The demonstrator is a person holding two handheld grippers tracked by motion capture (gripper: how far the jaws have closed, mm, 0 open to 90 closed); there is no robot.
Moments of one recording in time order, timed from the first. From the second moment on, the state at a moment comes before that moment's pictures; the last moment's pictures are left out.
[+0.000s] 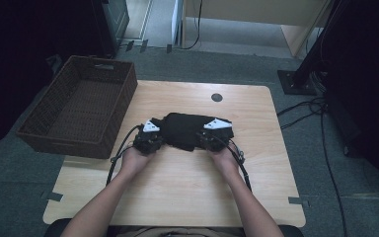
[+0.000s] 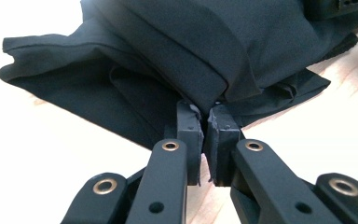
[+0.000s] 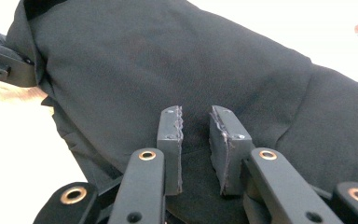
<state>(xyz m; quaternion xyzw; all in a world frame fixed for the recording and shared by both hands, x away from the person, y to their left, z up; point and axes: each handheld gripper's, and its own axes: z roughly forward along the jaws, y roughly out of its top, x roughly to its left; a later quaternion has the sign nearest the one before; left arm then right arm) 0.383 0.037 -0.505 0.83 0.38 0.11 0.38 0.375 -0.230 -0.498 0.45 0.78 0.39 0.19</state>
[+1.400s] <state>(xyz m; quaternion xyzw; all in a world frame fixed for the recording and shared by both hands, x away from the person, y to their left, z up) 0.402 0.012 -0.502 0.80 0.44 0.11 0.39 0.374 -0.224 -0.499 0.45 0.78 0.38 0.21</state>
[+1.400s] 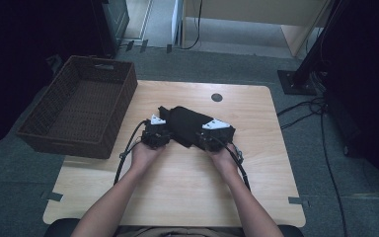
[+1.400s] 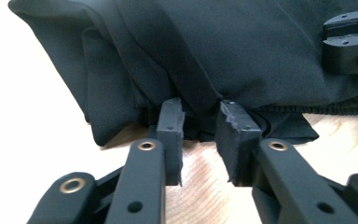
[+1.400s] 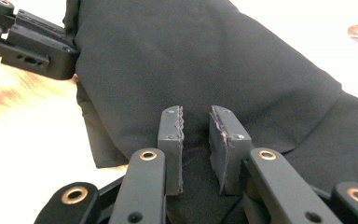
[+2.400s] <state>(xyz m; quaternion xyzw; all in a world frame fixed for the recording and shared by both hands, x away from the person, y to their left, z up) 0.427 0.046 -0.498 0.79 0.46 0.12 0.38 0.376 -0.229 -0.498 0.44 0.79 0.38 0.20</state>
